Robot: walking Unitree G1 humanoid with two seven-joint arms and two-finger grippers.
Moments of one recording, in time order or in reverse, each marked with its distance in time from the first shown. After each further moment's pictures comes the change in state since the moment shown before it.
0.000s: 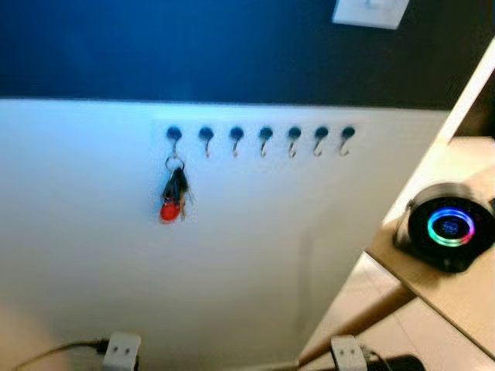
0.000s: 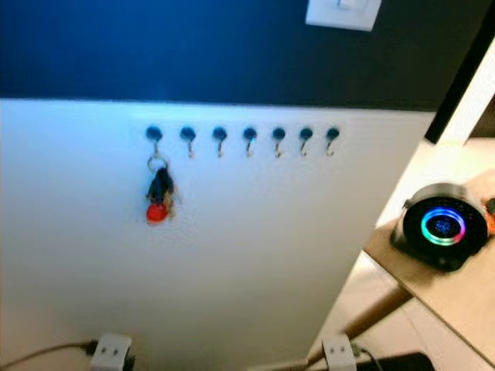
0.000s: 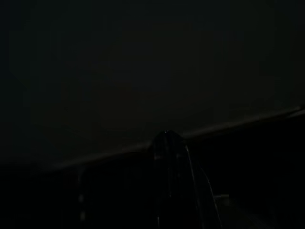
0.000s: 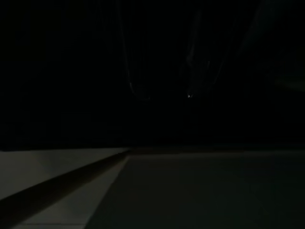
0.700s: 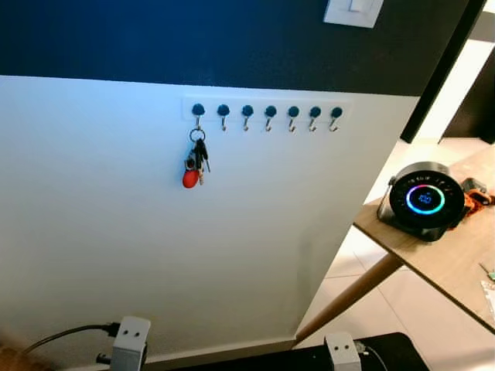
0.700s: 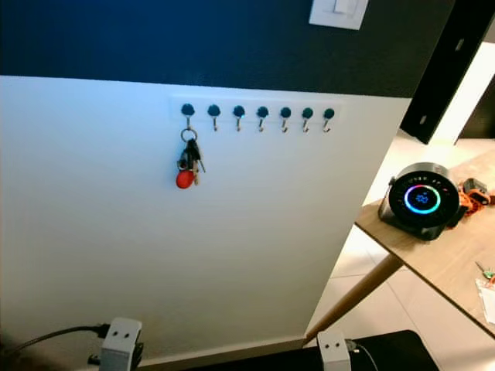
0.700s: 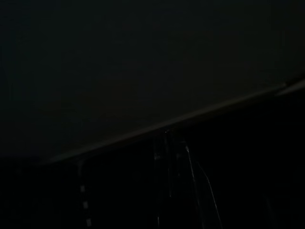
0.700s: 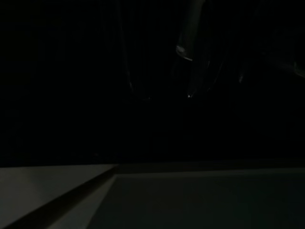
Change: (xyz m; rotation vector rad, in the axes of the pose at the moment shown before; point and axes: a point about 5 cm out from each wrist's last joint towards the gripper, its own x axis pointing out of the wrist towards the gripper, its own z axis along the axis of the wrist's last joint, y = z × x) left arm 0.023 -0.017 0.024 0.032 -0.011 -0.051; right arm 0.005 0.009 0.011 -0.009 -0.025 0.027
